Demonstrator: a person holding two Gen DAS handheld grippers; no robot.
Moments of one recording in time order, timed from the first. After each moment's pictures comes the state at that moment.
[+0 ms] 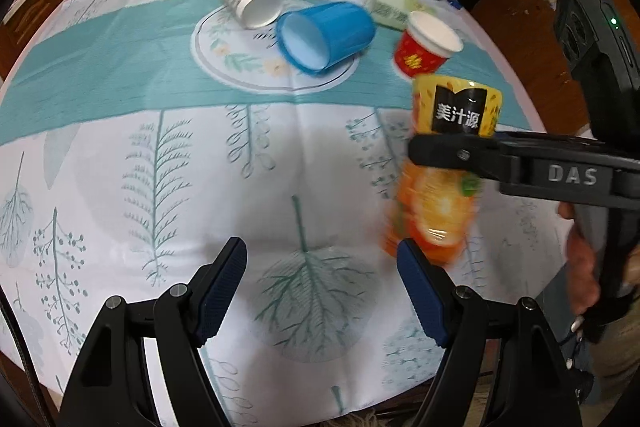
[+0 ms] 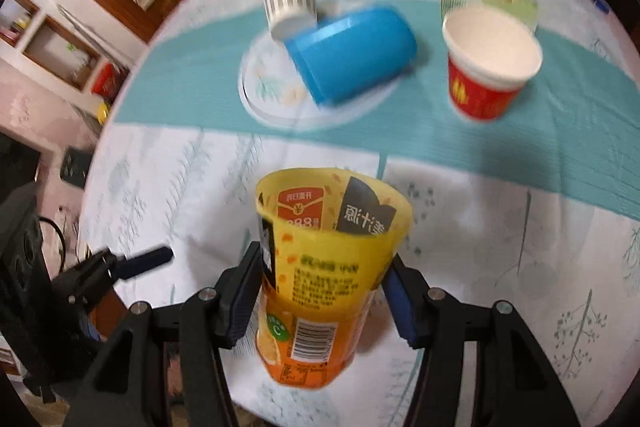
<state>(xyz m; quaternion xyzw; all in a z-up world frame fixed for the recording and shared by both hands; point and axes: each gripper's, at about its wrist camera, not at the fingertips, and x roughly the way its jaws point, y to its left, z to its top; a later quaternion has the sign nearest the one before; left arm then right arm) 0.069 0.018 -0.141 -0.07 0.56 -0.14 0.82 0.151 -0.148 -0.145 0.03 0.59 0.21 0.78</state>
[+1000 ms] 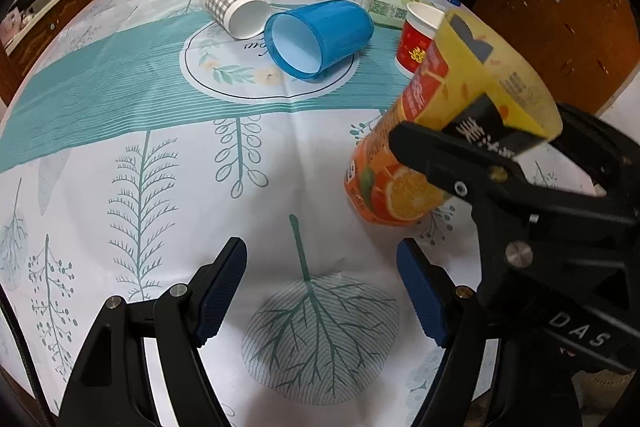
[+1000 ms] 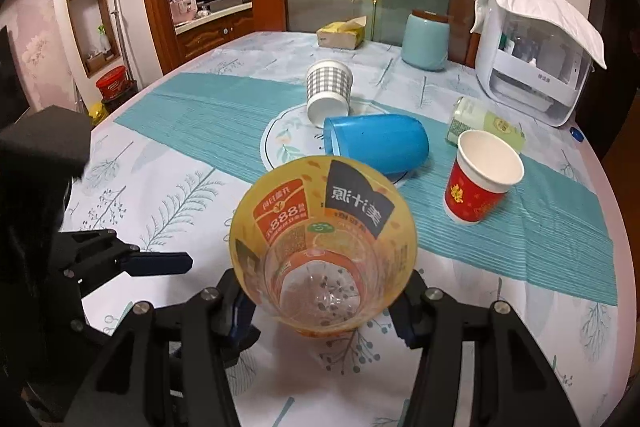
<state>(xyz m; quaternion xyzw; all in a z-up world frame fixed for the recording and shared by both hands) 0.074 -0.001 -0.169 -0.02 0.53 -0.13 0.84 0.100 -0.110 -0.137 -0.10 0.40 0.20 0.89</state>
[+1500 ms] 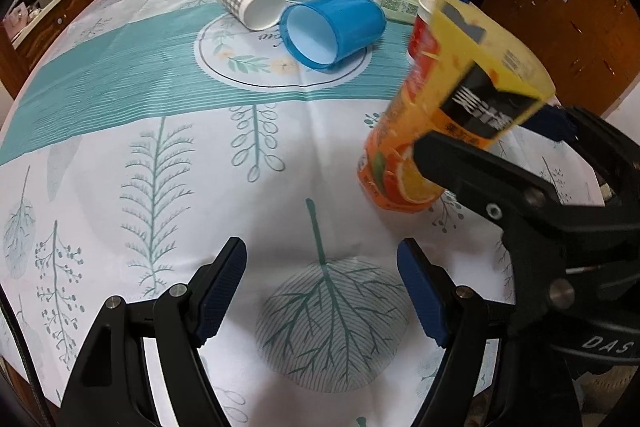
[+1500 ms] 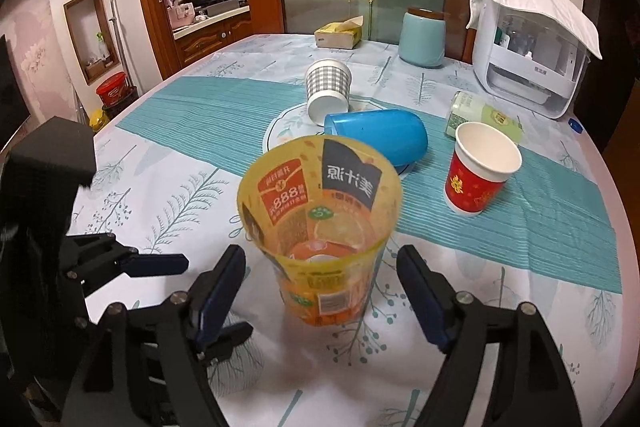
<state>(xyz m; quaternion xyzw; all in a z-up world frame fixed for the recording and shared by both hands) 0.065 0.010 -0.167 -0.02 0.53 -0.11 0.84 0.092 -0.114 -0.136 -0.08 0.40 0.20 0.89</state>
